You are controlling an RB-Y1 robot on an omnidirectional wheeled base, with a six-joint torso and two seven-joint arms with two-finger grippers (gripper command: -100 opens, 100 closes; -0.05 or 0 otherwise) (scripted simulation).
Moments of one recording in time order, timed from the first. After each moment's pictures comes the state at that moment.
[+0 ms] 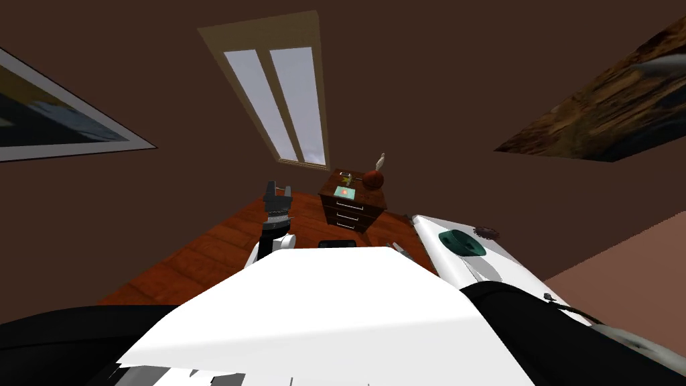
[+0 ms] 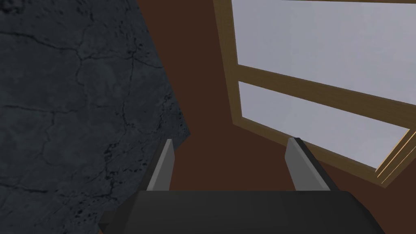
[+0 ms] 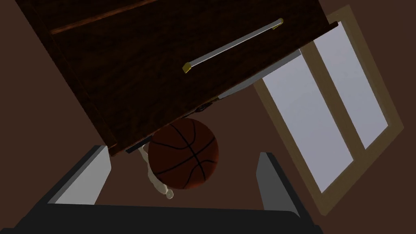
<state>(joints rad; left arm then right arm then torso) 0.53 0.05 -0.01 -2.22 -0.01 -0.50 0.16 1.02 -0.75 0.05 -1.69 0.12 -0.77 0.40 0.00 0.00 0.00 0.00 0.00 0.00</state>
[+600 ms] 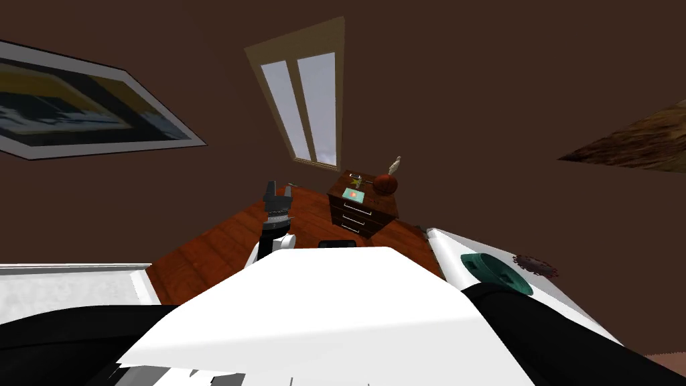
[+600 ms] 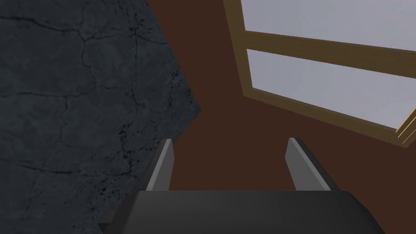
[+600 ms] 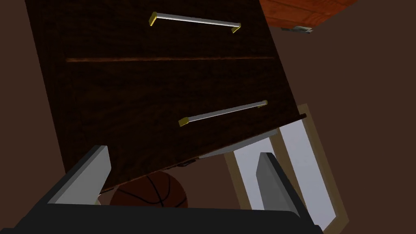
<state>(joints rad) 0.53 0.05 -0.01 -2.22 -0.01 -0.50 0.16 1.11 -0.91 0.05 -1.55 0.15 -0.82 0.55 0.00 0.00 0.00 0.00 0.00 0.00</state>
